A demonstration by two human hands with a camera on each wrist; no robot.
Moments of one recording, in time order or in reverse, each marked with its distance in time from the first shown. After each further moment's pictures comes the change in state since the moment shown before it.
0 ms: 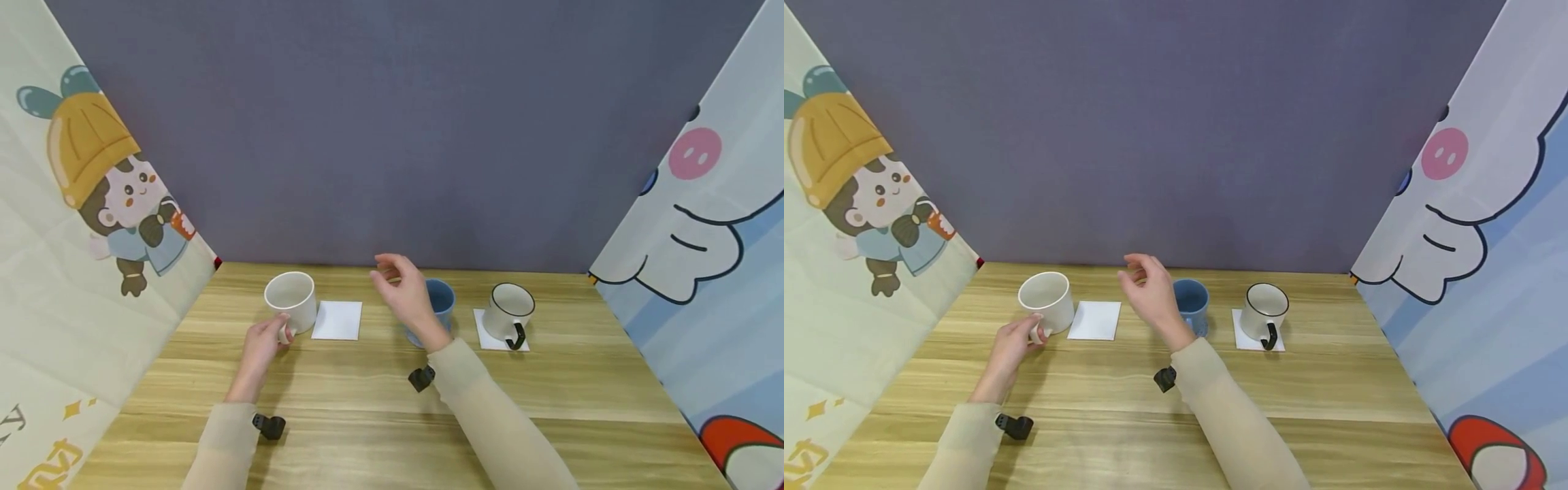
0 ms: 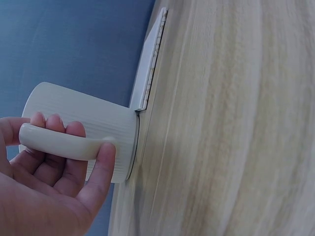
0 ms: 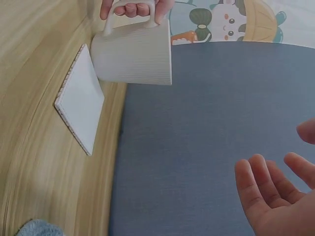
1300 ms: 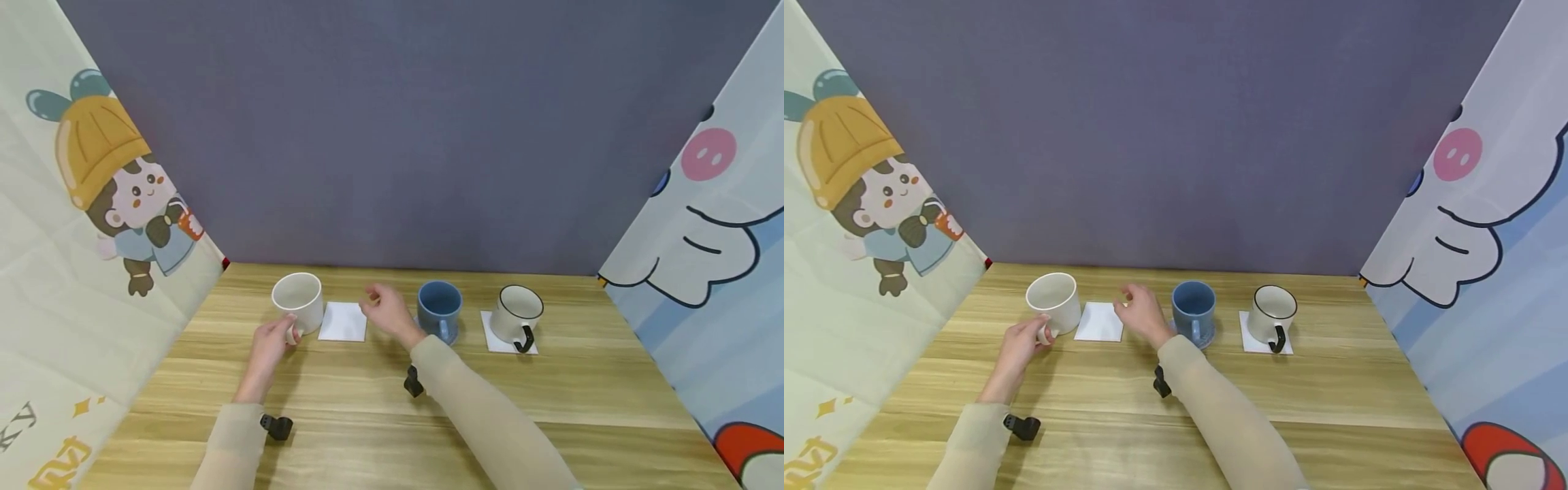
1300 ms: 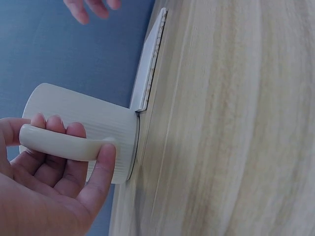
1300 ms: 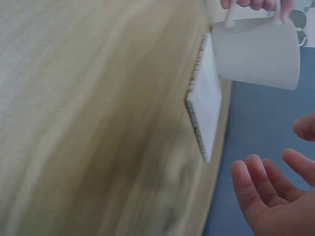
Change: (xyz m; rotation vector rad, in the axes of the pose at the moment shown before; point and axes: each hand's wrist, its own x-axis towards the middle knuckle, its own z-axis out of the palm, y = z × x) left_hand -0.001 0.000 0.001 0.002 0.011 -0.002; right_hand 0.002 0.066 0.058 -0.235 -0.259 0.197
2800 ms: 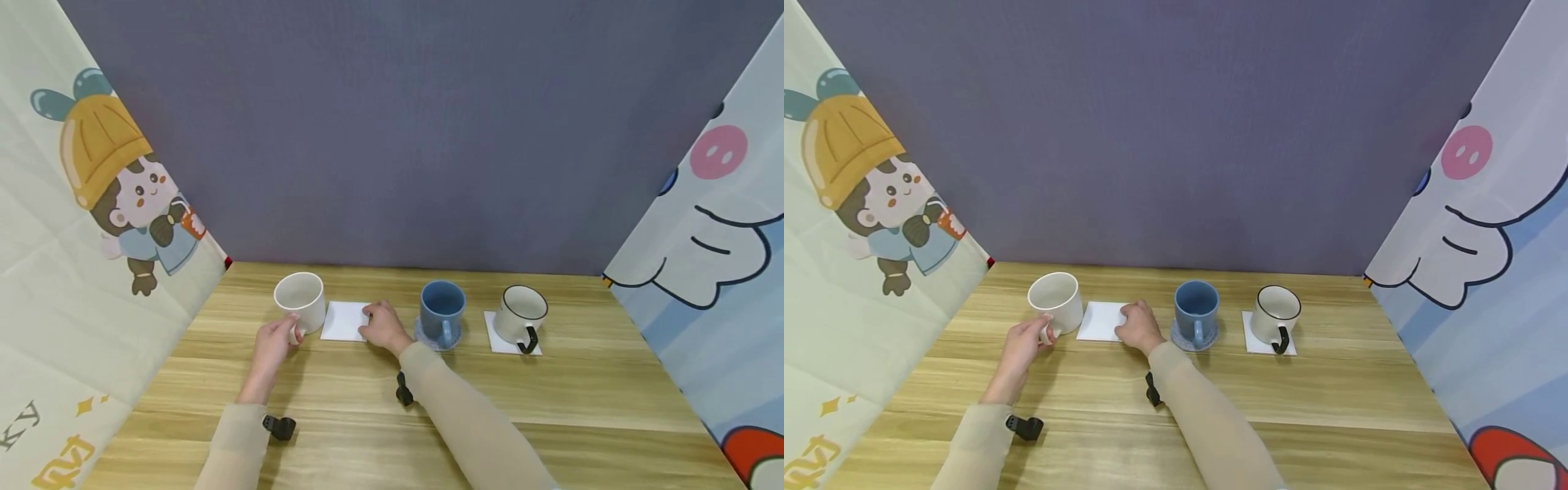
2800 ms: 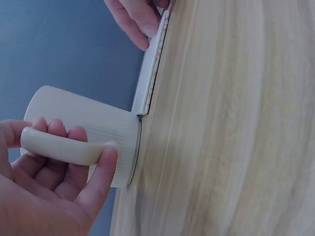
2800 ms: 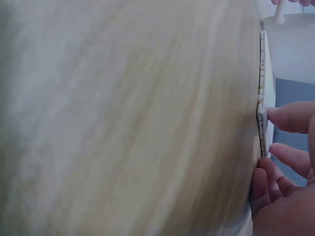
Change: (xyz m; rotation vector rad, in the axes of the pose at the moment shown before) left_hand -0.001 0.000 0.004 0.008 0.032 0.007; right_hand 0.001 0.024 0.038 -0.204 -0.128 0.066
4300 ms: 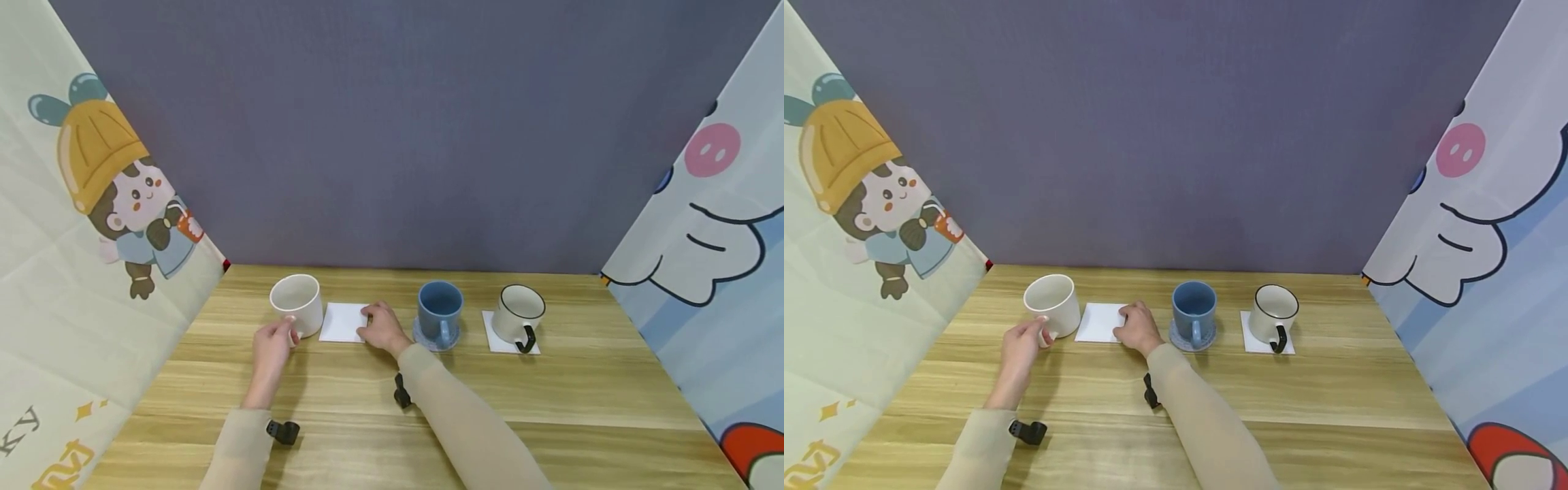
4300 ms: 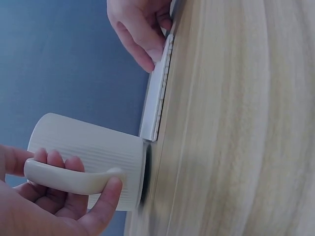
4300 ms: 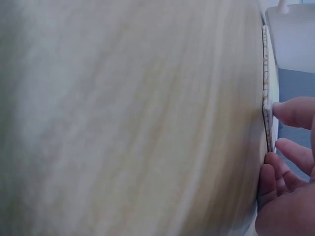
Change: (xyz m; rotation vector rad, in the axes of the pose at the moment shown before) left_hand -0.011 0.007 0.009 0.063 0.140 0.049; right_hand 0.000 0.005 0.002 0.065 0.010 0.019
